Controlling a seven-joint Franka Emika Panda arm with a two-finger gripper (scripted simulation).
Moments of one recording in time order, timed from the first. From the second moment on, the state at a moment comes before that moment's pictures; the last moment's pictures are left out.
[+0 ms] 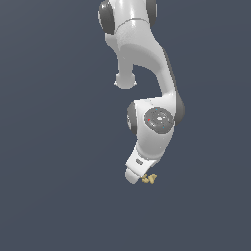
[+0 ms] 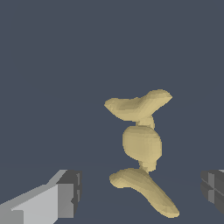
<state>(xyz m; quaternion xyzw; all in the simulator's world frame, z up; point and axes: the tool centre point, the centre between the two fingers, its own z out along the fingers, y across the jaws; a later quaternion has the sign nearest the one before) 0.104 0.078 0.096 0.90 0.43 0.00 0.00</state>
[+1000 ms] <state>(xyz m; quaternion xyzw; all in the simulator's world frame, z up) 0.110 0.079 0.057 0.89 0.46 0.00 0.00</state>
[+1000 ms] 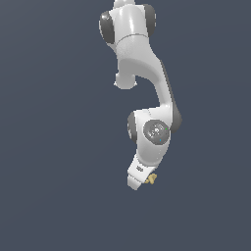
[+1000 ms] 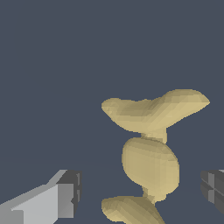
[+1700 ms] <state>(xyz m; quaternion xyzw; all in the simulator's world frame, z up) 0.112 0.080 0.041 0.89 0.46 0.00 0.00</state>
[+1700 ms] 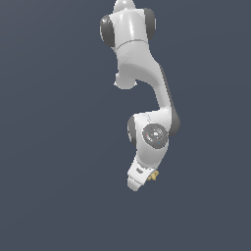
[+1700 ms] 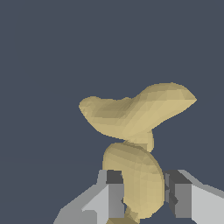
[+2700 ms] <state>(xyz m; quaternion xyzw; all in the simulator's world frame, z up) 0.094 0.090 0.072 0.89 0.46 0.00 0.00</state>
